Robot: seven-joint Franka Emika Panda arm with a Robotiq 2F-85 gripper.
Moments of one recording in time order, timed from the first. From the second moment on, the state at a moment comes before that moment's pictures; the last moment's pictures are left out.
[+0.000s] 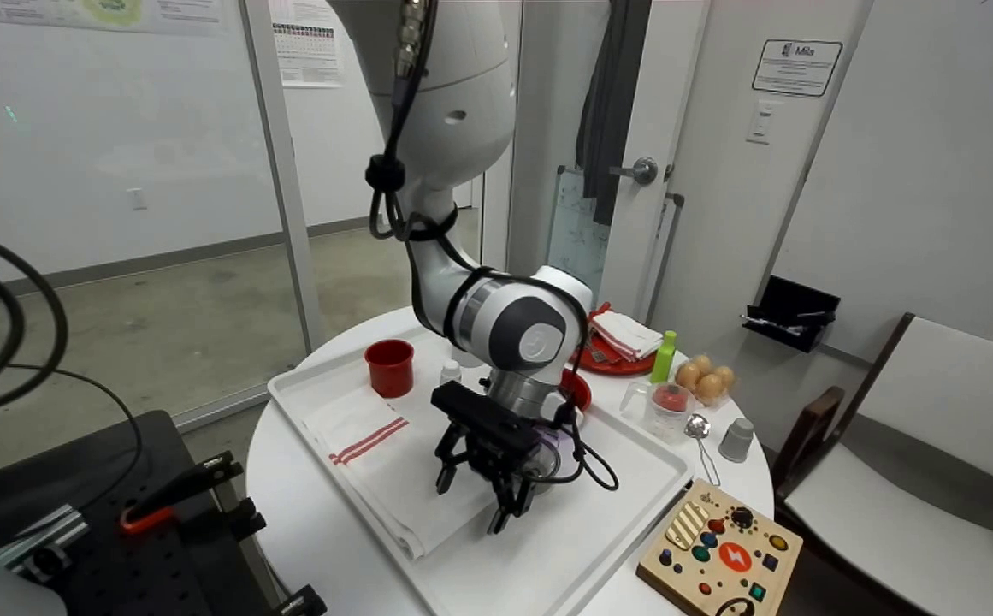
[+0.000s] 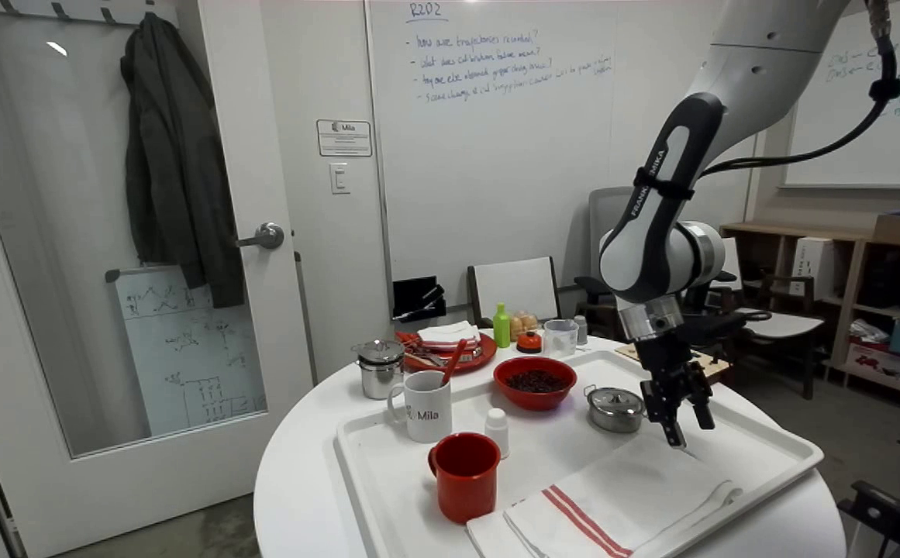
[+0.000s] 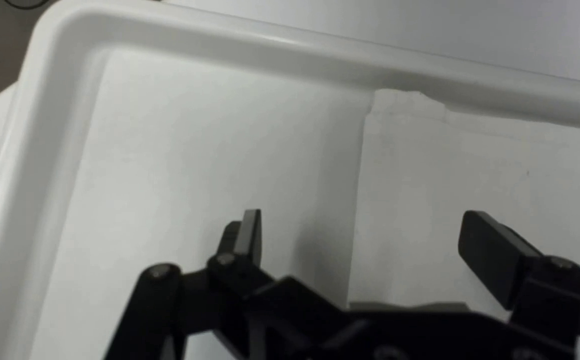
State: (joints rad) arm -0.13 0.85 0.00 -1.98 -0.12 2.33 -0.17
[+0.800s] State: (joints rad) arm -0.13 0.90 0.02 -1.92 -0.08 2.28 -0.17
